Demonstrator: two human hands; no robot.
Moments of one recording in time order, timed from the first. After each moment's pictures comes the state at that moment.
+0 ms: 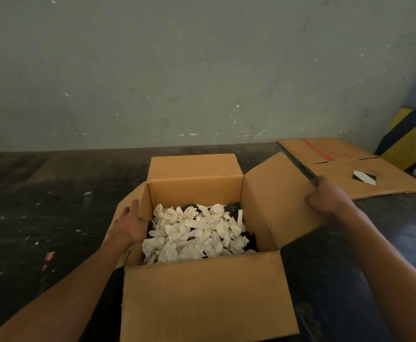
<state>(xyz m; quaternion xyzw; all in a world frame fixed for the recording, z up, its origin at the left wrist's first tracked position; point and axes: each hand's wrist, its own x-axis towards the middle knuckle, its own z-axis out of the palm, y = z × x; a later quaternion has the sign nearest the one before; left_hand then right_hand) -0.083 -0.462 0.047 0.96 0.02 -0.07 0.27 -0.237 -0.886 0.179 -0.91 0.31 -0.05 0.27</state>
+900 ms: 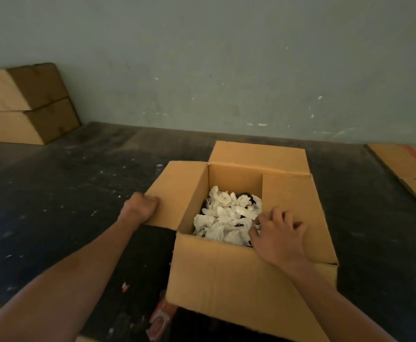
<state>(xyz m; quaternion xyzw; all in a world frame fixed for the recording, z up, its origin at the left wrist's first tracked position) -0.156 -0.382 0.084 0.90 0.27 -0.05 0.34 -0.217 -0.711 0.069 -1.00 -0.01 -0.06 0.04</state>
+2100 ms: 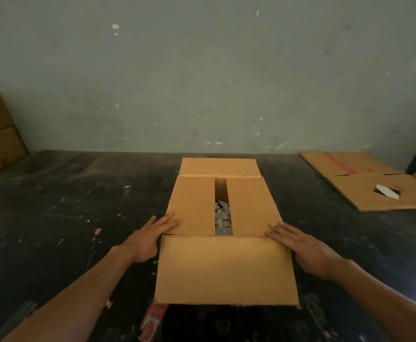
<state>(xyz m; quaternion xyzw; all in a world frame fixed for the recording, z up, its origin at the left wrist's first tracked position) -0.227 -0.417 0.087 0.96 -0.20 -0.16 0.14 -0.316 -0.845 0.082 -0.99 -0.15 0.08 0.03</state>
